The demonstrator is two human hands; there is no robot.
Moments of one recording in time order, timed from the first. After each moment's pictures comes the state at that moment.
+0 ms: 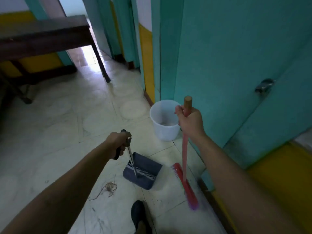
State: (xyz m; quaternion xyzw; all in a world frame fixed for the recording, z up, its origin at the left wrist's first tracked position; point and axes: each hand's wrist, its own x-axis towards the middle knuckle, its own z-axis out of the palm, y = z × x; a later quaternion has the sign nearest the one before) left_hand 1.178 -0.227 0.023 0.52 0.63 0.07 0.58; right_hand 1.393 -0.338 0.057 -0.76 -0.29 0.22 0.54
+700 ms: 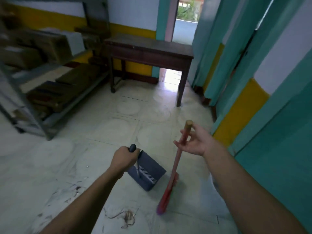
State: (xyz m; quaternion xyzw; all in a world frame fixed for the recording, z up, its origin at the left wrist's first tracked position) left_hand 0.962 -0.029 0.006 0.44 0.73 0.30 0.42; right_hand 1.201 0.023 0.098 -0.52 -0.13 0.75 0.39
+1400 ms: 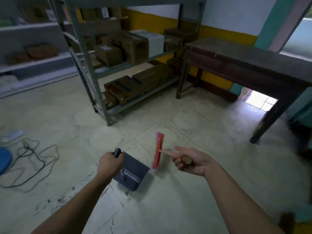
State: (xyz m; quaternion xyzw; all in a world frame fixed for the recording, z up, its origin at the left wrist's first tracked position) left_hand 0.878 0.172 -0.028 0.14 0.90 0.35 0.22; right_hand 1.092 0.354 0.028 -0.36 -0.31 0.88 0.00
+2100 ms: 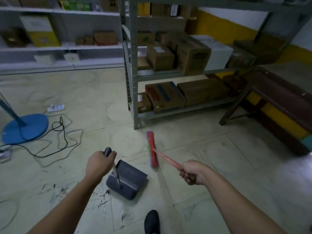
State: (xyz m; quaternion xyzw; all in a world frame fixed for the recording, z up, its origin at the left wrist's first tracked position) left_hand 0.662 0.283 -0.069 -0.10 0.91 0.38 0.14; right_hand 0.788 0.566 -0.052 -0.46 -0.64 0.56 -0.27
